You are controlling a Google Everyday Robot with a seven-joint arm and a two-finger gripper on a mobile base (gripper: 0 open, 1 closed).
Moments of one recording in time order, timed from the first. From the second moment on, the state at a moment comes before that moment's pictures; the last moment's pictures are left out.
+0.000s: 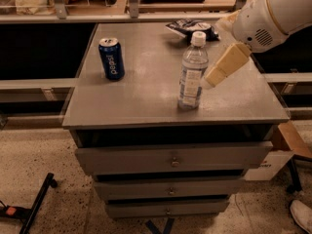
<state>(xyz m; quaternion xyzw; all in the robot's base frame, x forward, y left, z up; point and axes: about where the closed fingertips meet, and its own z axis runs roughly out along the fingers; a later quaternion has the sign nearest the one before) 0.551 -0.131 0.968 -0.57 0.74 0.11 0.35</state>
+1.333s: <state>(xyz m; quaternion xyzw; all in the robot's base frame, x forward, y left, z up) 0.565 -0.132 0.955 -0.54 0.75 0.12 0.36</state>
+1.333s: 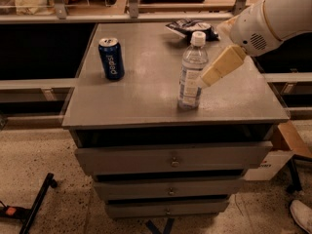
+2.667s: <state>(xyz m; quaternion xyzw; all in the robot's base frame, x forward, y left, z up) 0.578 -0.097 0.917 -0.54 0.74 0.20 0.36</state>
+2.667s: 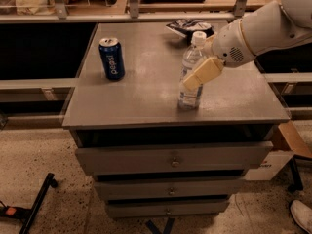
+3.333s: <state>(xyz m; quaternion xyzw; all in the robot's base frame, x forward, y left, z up) 0.578 -0.090 0.917 -0.54 0.73 0.22 0.37</state>
